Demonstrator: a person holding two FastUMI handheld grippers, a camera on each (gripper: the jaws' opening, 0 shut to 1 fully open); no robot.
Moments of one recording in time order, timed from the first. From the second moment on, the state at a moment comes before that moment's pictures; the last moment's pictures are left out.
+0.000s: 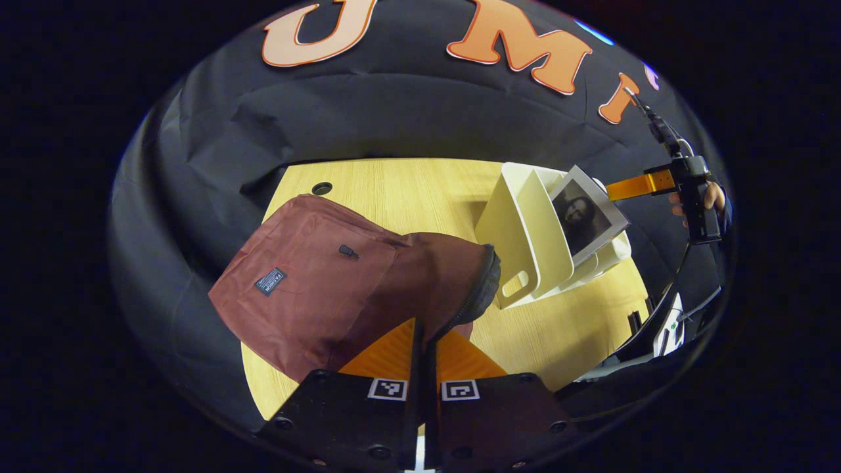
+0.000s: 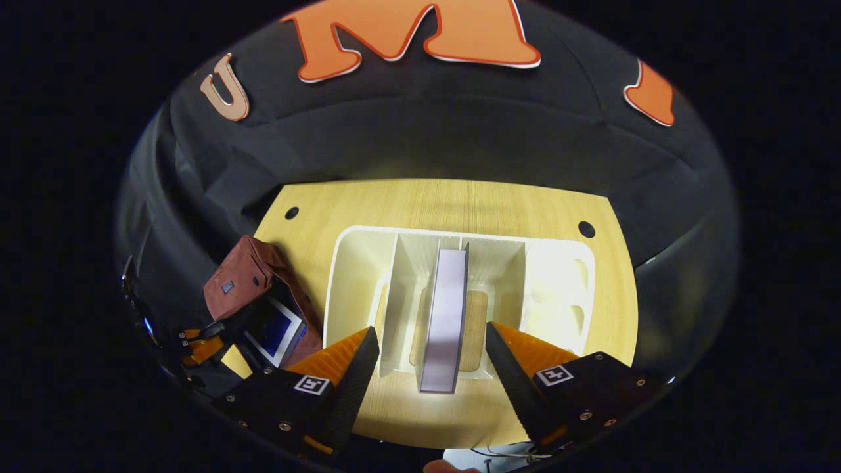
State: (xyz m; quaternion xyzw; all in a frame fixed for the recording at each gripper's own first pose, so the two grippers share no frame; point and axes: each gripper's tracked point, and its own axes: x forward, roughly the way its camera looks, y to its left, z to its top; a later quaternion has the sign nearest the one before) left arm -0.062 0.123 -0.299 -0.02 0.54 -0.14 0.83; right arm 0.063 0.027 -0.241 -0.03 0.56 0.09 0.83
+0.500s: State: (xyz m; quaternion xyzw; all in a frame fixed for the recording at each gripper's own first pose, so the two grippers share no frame) left arm -0.065 0.125 -0.299 -0.02 0.54 -0.12 0.83; right arm 0.080 0.031 -0.296 -0.03 0.64 0.09 0.77
